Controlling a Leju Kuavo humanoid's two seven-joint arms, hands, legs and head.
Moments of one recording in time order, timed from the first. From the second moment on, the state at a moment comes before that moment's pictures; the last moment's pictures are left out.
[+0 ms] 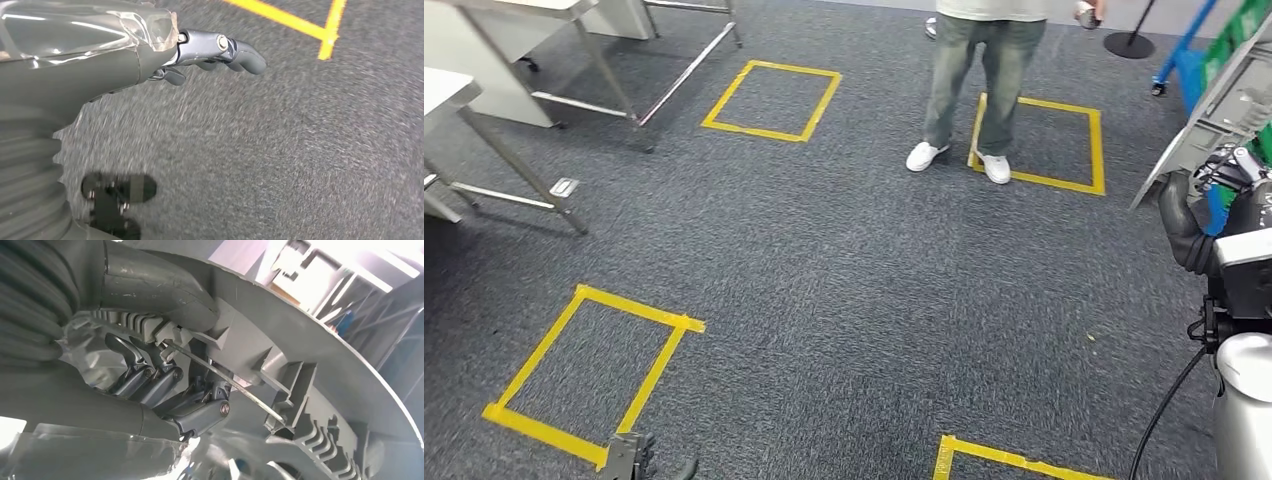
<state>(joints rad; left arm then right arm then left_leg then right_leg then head) 0.00 -0.03 0.14 -0.46 -0.02 0.14 -0.46 -0.27 -0.44 -0.06 -1.71 0.22 -0.13 -0.32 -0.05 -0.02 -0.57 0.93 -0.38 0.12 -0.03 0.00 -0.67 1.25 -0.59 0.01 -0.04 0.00</state>
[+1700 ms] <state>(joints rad) 0.01 0.00 0.16 -0.47 -0.07 0.16 -0.44 -0.24 -0.42 -0.08 -1.70 0.23 -0.10 -0.33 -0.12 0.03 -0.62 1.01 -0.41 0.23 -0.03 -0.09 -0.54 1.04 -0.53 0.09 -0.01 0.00</state>
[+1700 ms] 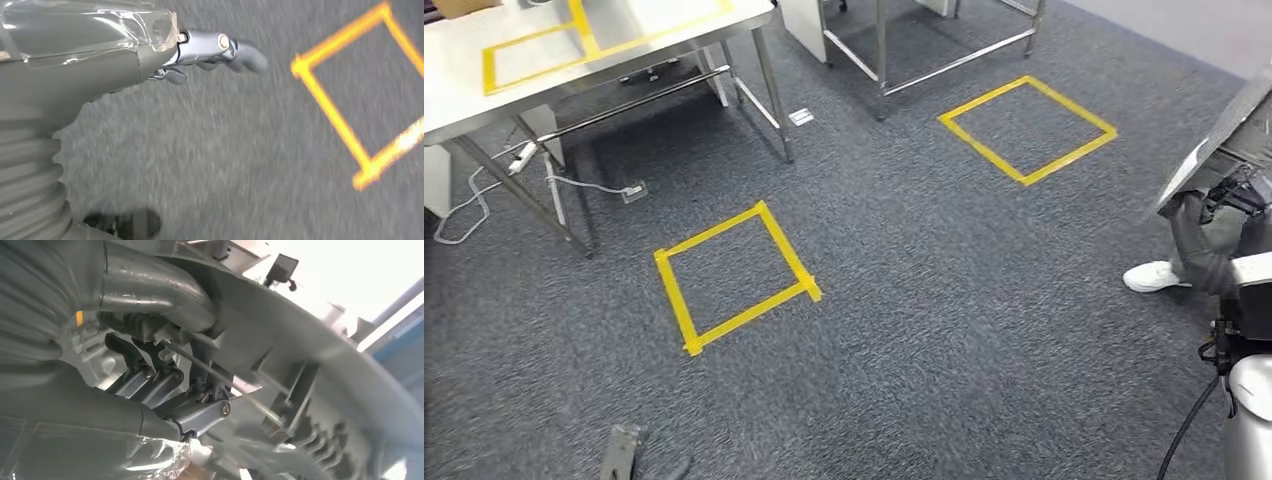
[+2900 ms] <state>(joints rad) 0.08 -0.04 0.20 -0.52 -0.11 0.17 -0.41 -0.20 -0.42 -0.11 -1.74 0.23 -0.09 -0.31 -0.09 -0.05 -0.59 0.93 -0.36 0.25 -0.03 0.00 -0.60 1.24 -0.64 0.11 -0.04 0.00</state>
